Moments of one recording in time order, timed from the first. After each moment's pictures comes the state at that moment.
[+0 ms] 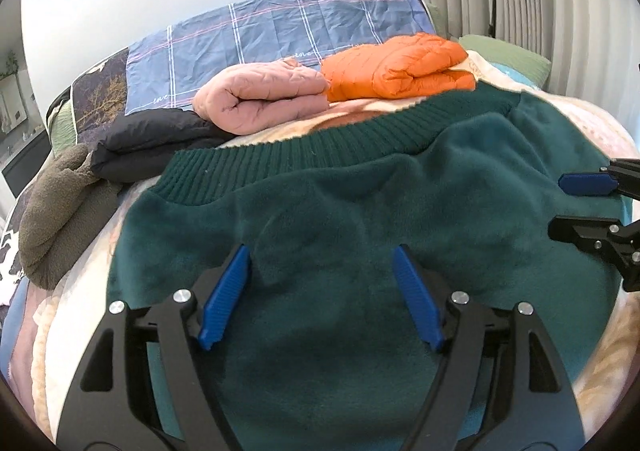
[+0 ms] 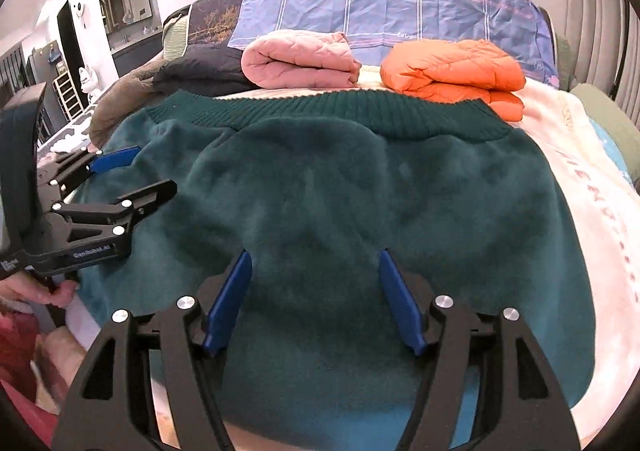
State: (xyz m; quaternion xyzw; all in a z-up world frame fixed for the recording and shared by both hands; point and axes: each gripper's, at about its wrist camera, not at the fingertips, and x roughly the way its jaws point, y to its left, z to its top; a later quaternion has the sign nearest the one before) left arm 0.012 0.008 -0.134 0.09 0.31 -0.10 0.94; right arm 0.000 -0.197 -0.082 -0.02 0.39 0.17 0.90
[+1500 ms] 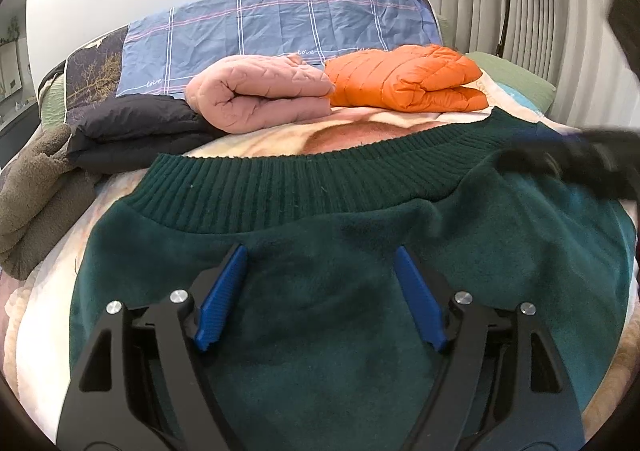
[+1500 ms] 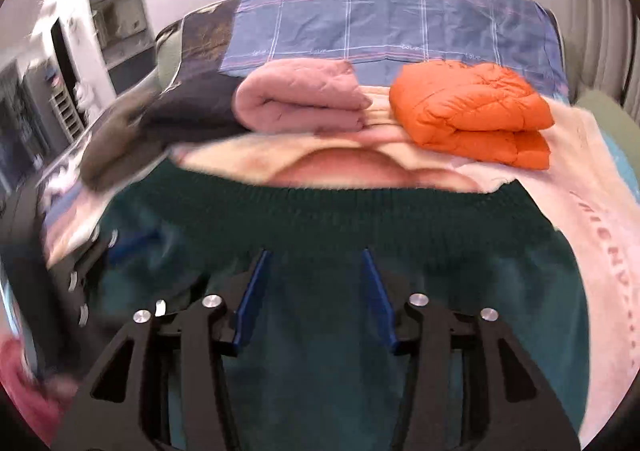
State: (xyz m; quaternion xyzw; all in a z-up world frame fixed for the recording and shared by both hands) left arm 0.051 0.006 -0.145 0.05 0.31 -0.11 0.94; right arm 0.082 -0.162 -0.074 -0.03 0.42 0.15 0.90
